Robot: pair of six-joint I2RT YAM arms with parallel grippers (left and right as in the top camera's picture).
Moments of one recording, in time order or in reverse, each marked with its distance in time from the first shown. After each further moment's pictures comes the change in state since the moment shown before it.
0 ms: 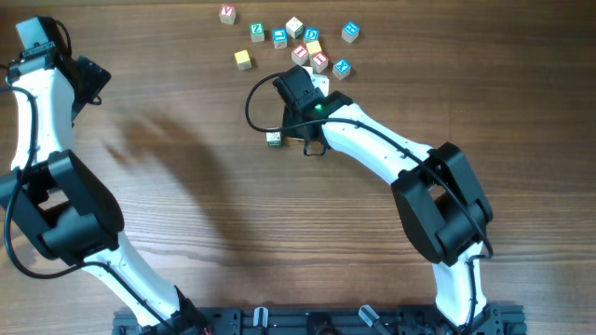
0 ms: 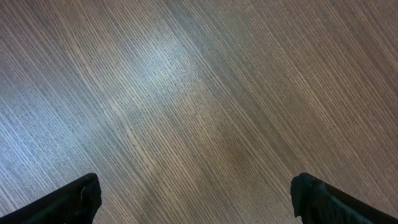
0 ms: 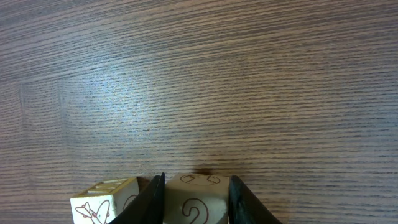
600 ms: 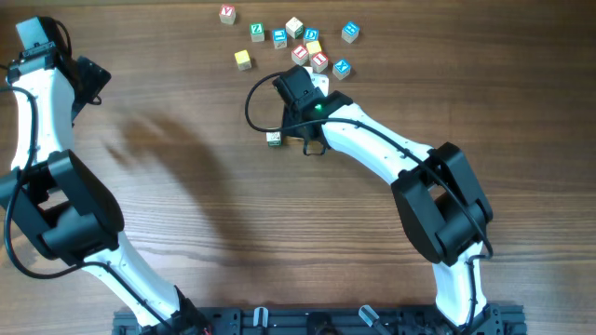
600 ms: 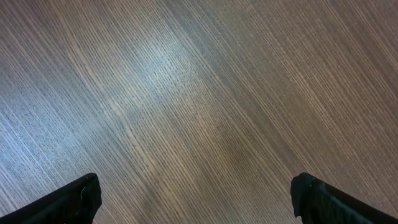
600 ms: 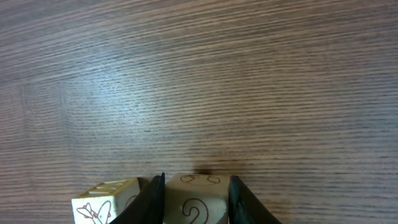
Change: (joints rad) left arm 0.000 0.000 0.000 0.000 0.000 0.000; right arm 0.000 0.000 0.001 0.002 0.000 0.000
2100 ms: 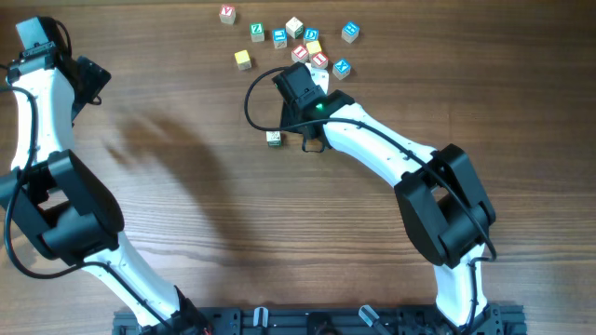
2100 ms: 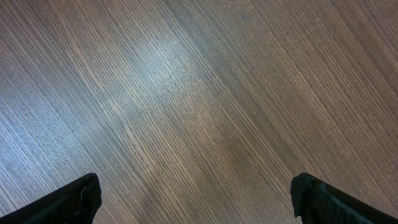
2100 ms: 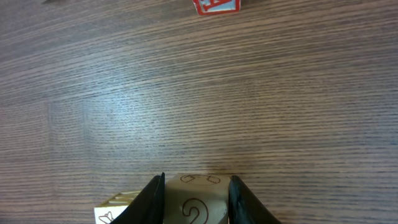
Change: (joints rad) left arm 0.000 0.000 0.000 0.000 0.000 0.000; right arm 0.000 -0.016 0.000 0.042 0.019 0.000
